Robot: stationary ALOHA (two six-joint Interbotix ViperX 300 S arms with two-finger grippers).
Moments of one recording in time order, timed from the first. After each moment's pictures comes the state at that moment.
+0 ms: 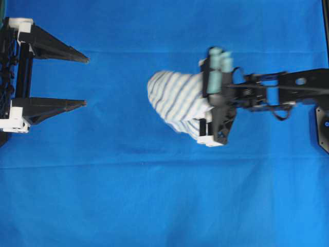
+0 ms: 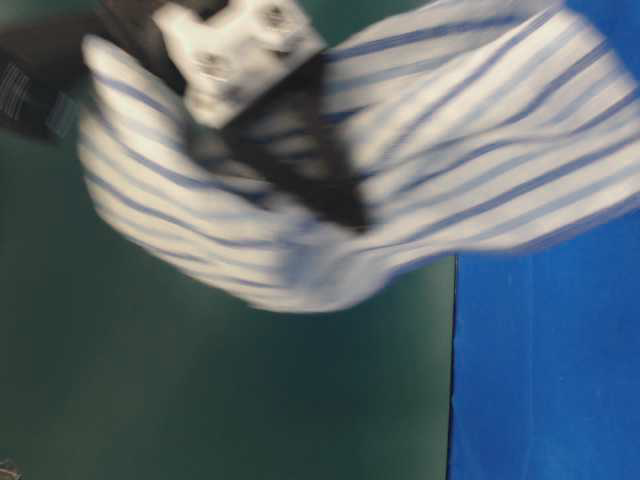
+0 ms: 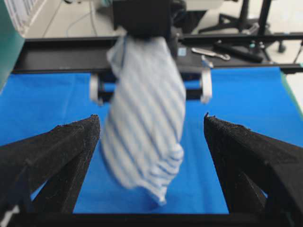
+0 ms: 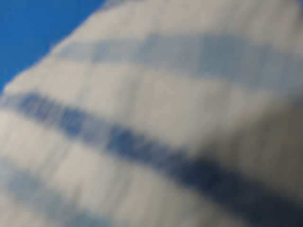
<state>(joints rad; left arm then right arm) 0.00 -0.76 0.82 -0.02 -0.04 0.06 -0.02 -0.11 0.61 0.00 0.15 0.07</state>
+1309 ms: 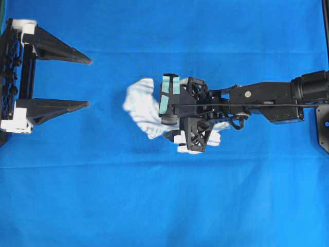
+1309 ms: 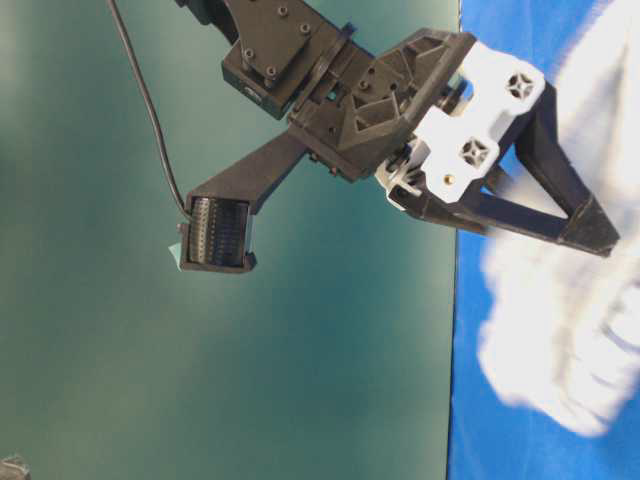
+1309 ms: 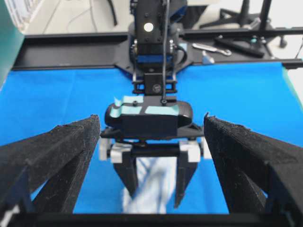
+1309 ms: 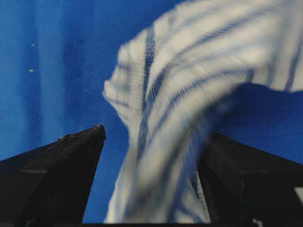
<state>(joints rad) 0.00 -0.75 0.82 -0.02 -0.04 0.07 -0.01 0.13 0.51 -0.01 0.23 0.07</state>
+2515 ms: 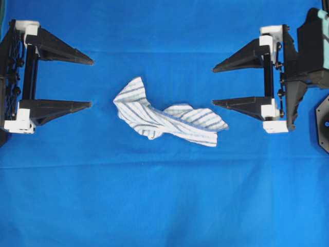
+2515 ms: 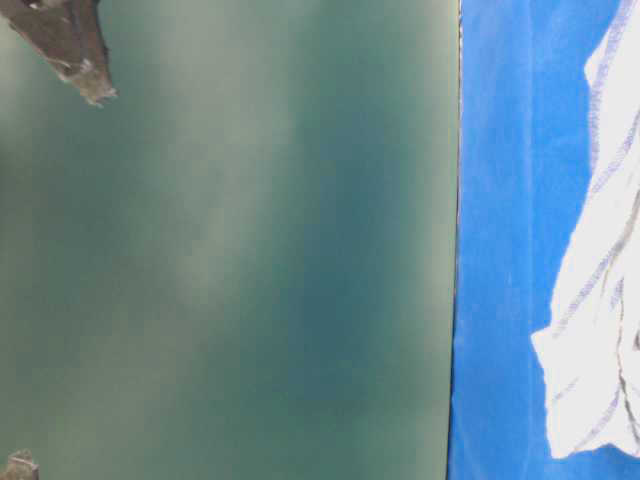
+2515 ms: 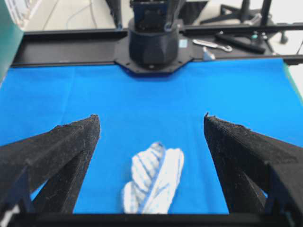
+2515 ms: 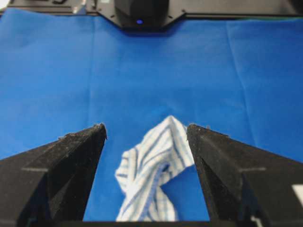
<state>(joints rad) 0.00 -0.74 0.82 -0.03 -0.04 0.08 -0.02 -0.58 0.69 -0.08 0.20 0.07</state>
